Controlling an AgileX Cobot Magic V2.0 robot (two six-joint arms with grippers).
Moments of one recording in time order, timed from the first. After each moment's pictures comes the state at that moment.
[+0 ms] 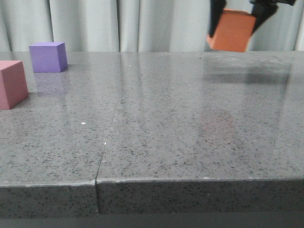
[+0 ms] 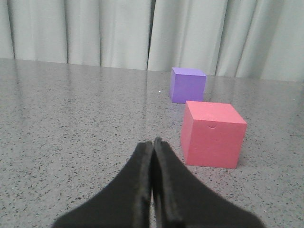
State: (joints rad) left arm 0.01 0.00 0.00 -0.05 0.09 -0.05; right arm 0.29 1.96 -1.99 0.04 1.24 0.35
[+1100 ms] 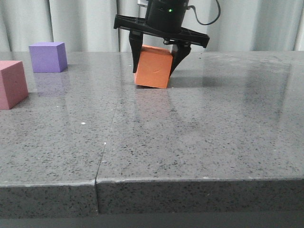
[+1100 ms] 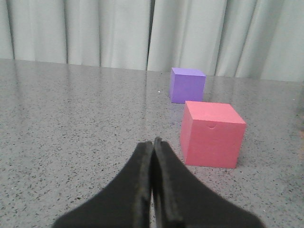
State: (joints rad) left arm 0.01 0.00 0.00 -0.05 0.09 -0.05; right arm 0.51 2.23 -2.21 0.09 1.24 0.48
